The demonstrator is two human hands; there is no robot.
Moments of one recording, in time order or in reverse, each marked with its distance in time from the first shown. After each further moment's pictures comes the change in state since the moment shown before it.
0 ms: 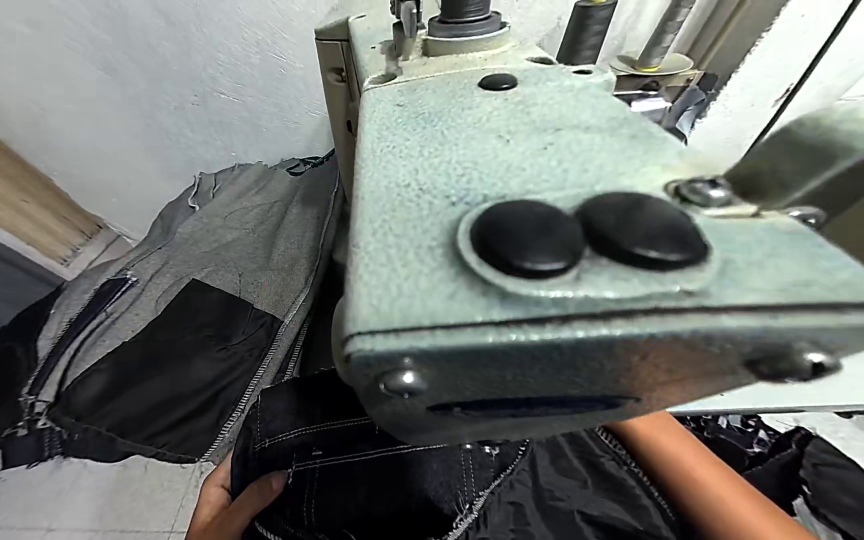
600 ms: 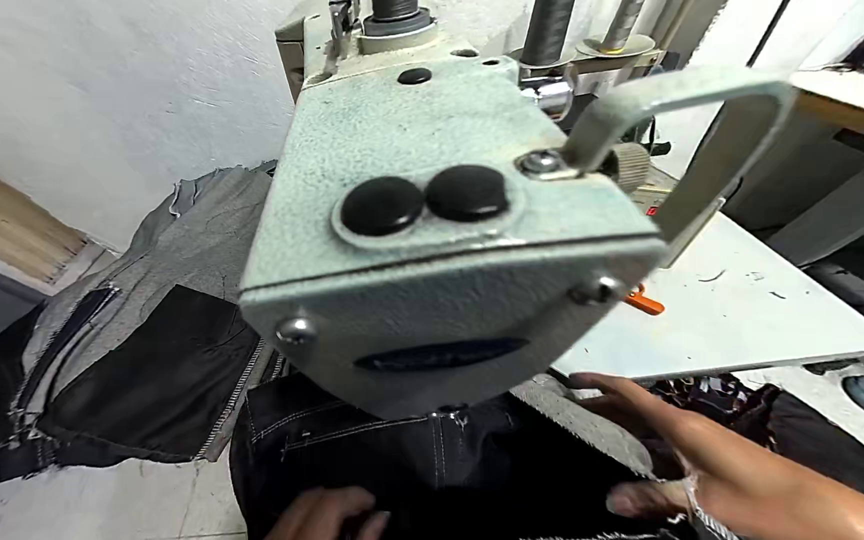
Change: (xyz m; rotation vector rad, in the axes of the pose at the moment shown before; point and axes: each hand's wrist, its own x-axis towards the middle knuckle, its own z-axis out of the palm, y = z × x) left_hand -0.045 0.032 0.077 1.079 -0.241 0.358; right_hand -0.122 0.052 -0.012 0.470 -0.233 0.234
